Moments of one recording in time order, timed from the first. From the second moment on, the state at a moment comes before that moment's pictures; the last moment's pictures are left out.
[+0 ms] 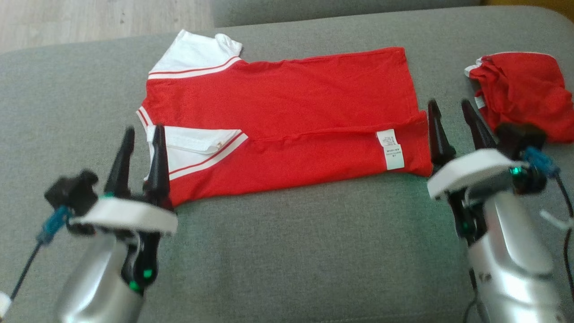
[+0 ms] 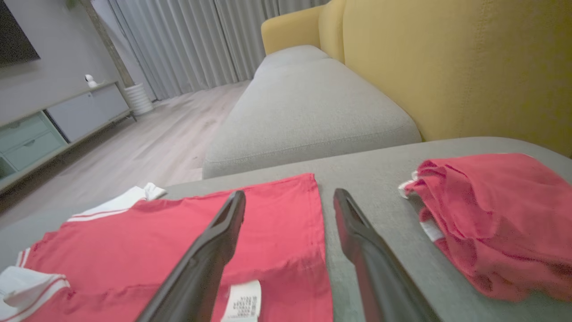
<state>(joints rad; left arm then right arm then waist) -0.39 0.27 -0.38 0.39 -0.78 -0.10 -0.24 -0.45 -0.05 0.02 0.54 0.23 0.12 -0.09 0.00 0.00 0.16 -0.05</state>
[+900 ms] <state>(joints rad) -0.28 0.26 -0.36 0.48 -0.92 0.06 0.01 -0.22 -0.05 0.00 0.30 0.20 0.12 0.08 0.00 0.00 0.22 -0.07</state>
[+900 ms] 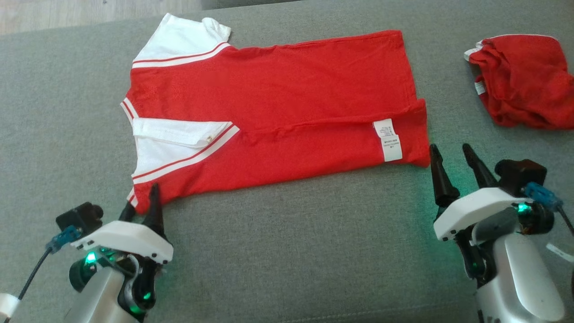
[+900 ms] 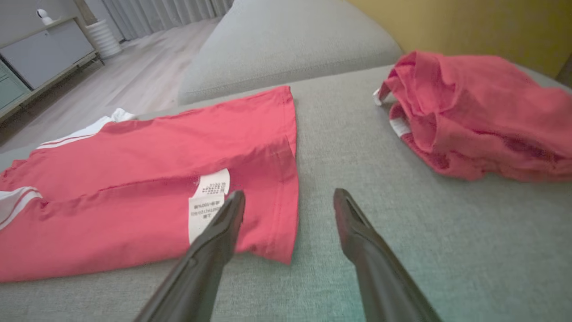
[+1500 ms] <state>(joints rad) -0.30 0.25 -0.39 0.42 -0.89 0.03 -0.04 -0.41 -0.05 0.04 0.68 0.36 0.12 0.08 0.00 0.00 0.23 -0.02</state>
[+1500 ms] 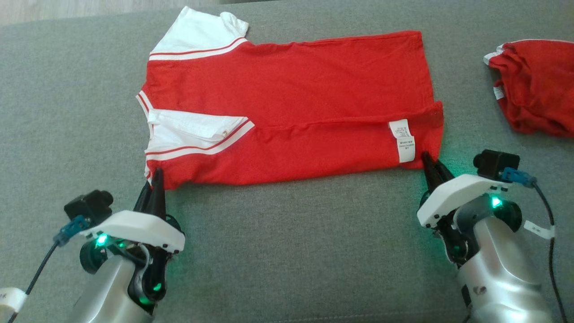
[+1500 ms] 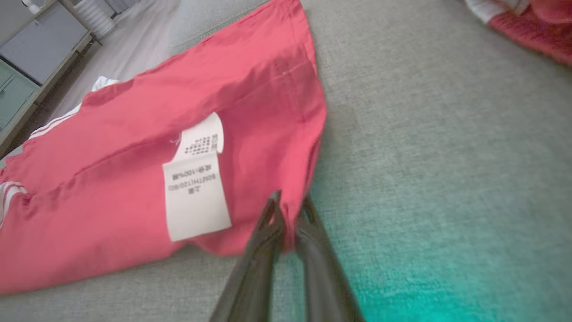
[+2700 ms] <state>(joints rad) 0.06 0.34 -0.36 0.06 -0.96 0.15 0.01 -0.04 -0.04 -0.06 0.24 0.41 0.12 0.28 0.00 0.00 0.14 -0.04</state>
